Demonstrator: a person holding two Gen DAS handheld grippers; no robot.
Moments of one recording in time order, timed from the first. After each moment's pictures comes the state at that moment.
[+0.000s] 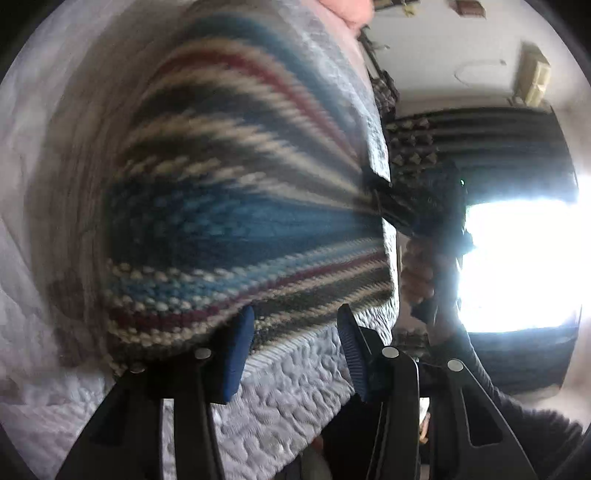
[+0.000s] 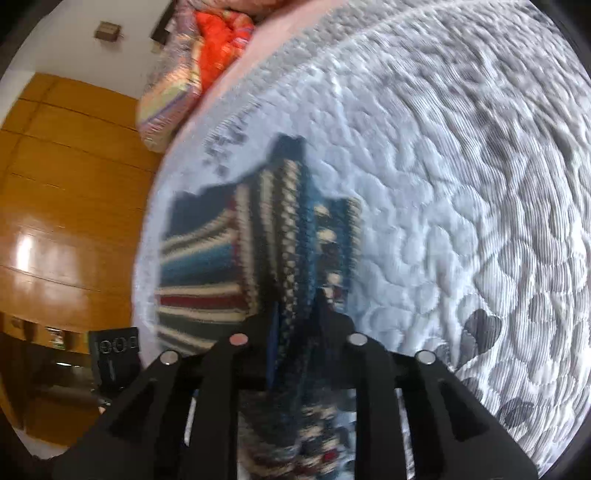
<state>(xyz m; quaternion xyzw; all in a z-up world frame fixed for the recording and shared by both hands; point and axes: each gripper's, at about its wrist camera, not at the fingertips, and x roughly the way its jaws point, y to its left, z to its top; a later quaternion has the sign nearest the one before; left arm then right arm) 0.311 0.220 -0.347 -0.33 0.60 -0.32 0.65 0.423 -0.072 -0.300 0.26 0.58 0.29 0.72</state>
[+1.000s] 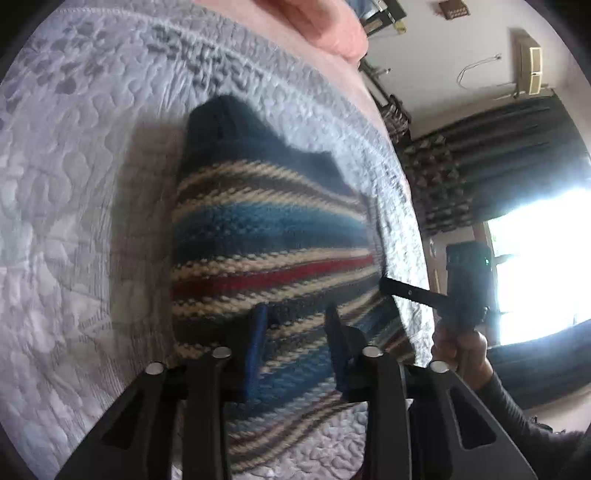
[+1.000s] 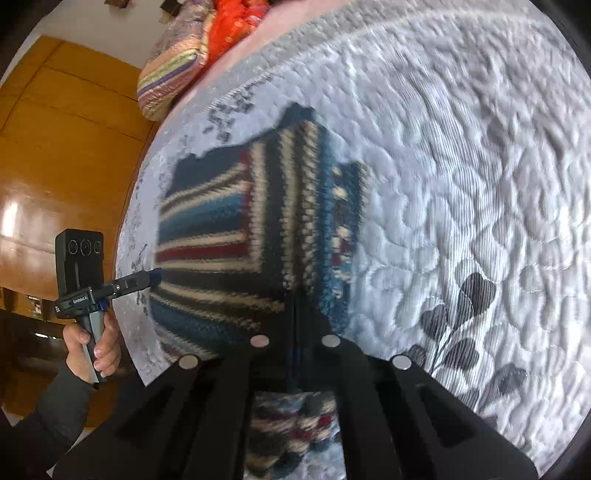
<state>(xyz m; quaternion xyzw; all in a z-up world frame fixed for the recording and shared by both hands) 0.361 0.259 -0.297 -0.28 0.56 -0.27 0.73 0.408 -0.056 -0.287 0.18 0.61 0.30 0.71</state>
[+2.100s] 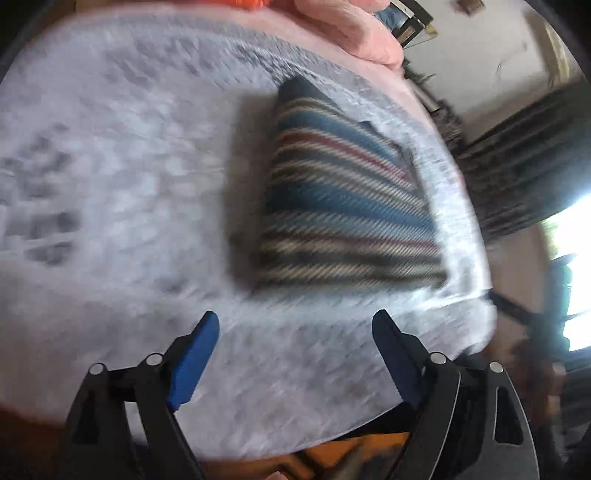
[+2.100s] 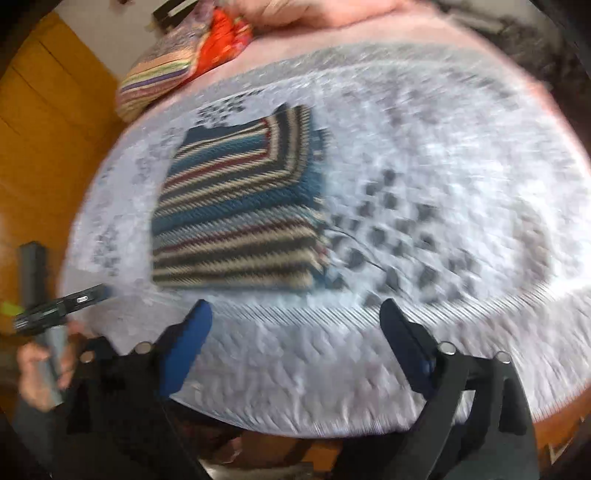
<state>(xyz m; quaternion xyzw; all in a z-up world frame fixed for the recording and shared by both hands) 0.179 0.281 -0.244 -0.16 0.57 -0.11 0.80 0.229 -0.041 -0.204 0.07 0.56 0.14 0.81</state>
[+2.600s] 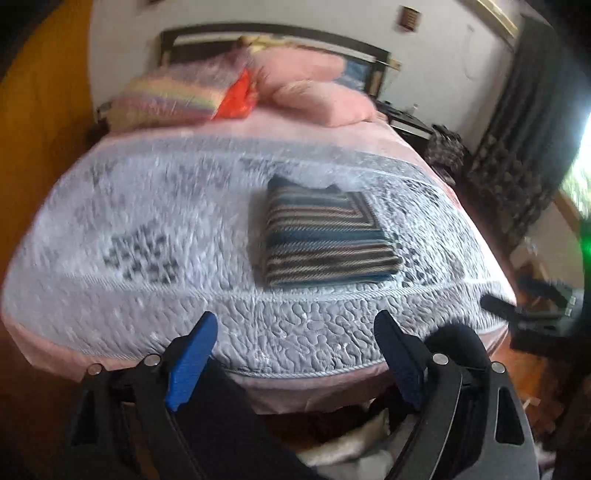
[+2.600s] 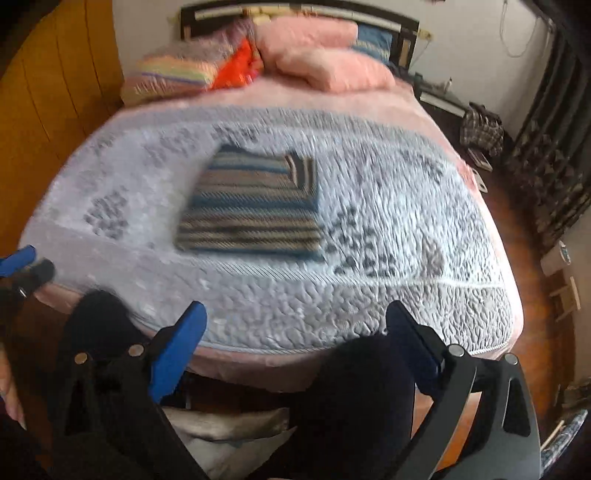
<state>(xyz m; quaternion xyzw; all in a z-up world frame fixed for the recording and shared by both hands) 0.028 0.233 -0.061 -0.04 0.45 -0.05 0.89 0.082 0.023 -0.060 -0.06 0.48 0.08 0.87</state>
